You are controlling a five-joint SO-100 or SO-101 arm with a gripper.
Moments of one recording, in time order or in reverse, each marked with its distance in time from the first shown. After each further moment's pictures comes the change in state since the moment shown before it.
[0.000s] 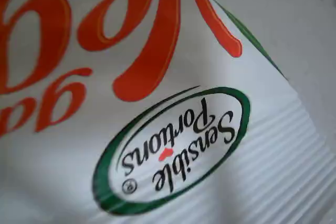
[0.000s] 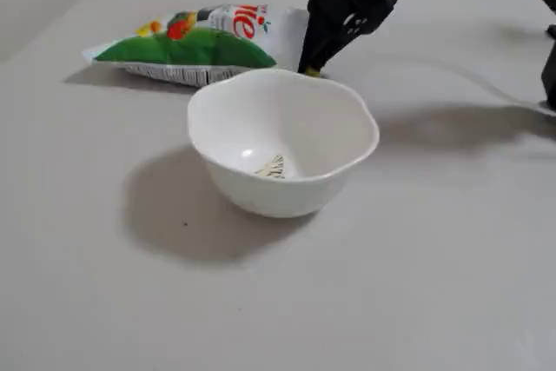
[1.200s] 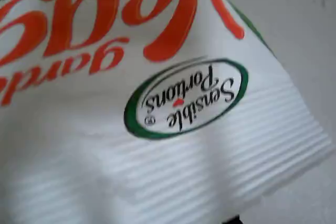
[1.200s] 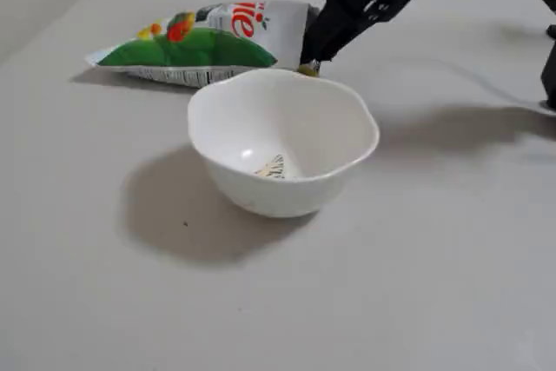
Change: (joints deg) arm -1.6 10.2 5.9 1.9 0.2
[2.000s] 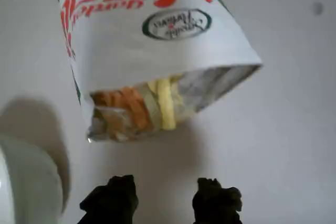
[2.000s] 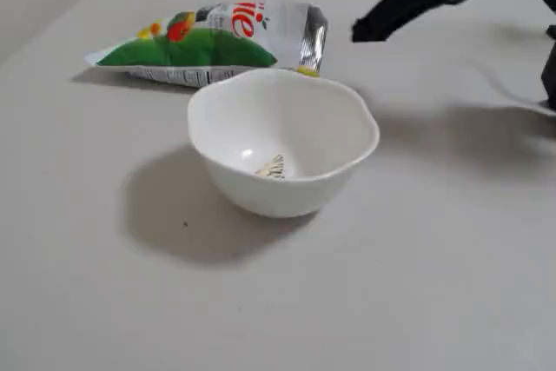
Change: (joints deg) arm -0.5 31.8 18.3 8.8 -0.9
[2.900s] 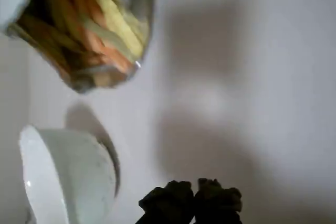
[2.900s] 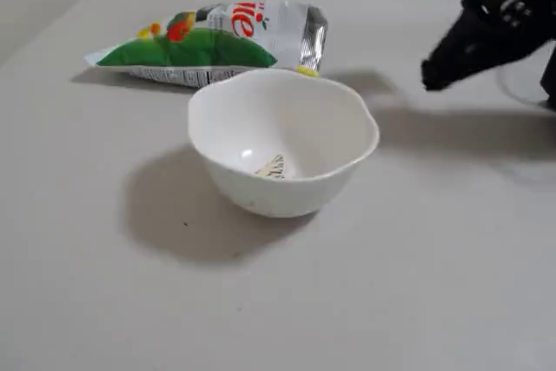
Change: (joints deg) arm -7.2 57.4 26.8 25.8 37.6
